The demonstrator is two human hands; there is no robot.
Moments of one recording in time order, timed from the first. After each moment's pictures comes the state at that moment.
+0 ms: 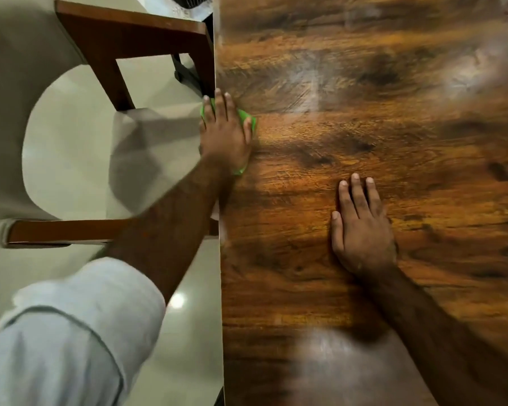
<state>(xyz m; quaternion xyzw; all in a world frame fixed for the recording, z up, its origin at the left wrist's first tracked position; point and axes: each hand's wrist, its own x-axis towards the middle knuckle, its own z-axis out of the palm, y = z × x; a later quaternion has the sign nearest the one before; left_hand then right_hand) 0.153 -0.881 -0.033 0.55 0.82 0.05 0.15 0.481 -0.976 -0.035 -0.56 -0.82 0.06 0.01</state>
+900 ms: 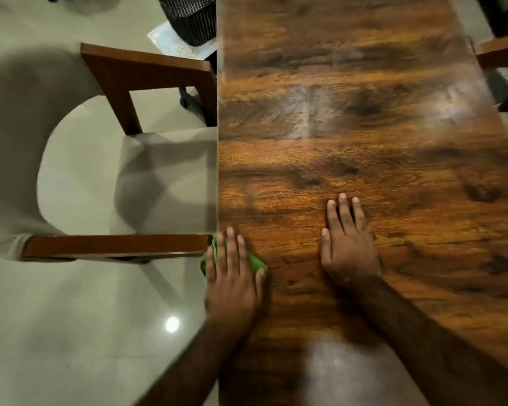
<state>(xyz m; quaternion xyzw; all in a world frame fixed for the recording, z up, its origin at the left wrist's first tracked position) 0.261 -1.128 -0.032 0.61 0.78 -0.02 0.12 0.482 -0.972 -0.034 -0.57 -0.82 0.08 -0.02</state>
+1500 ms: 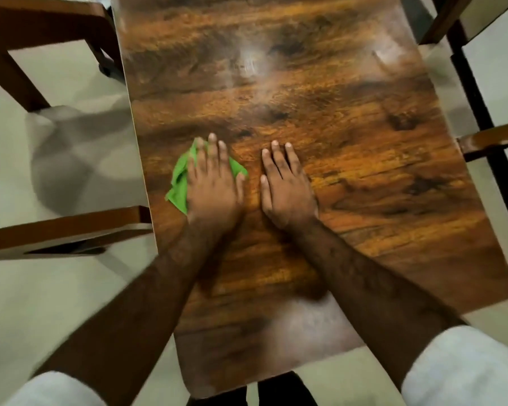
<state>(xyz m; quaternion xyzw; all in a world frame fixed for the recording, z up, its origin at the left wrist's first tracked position) 0.311 -0.998 -0.028 0.67 0.74 0.00 0.09 0.485 -0.974 -0.030 -0.57 -0.81 0.13 0.04</state>
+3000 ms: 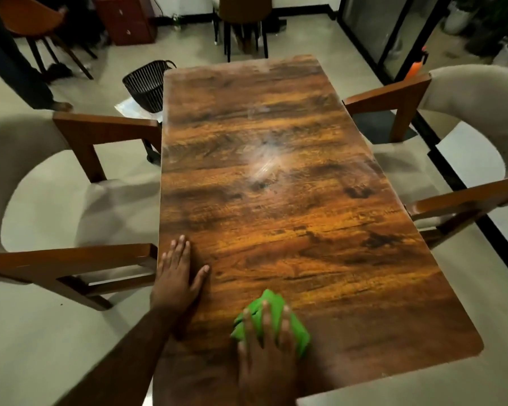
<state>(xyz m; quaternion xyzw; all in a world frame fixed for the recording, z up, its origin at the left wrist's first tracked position) 0.272 -1.128 -0.041 0.62 0.77 0.08 0.16 0.539 -1.230 -0.040 -0.62 -0.77 0.17 0.05</state>
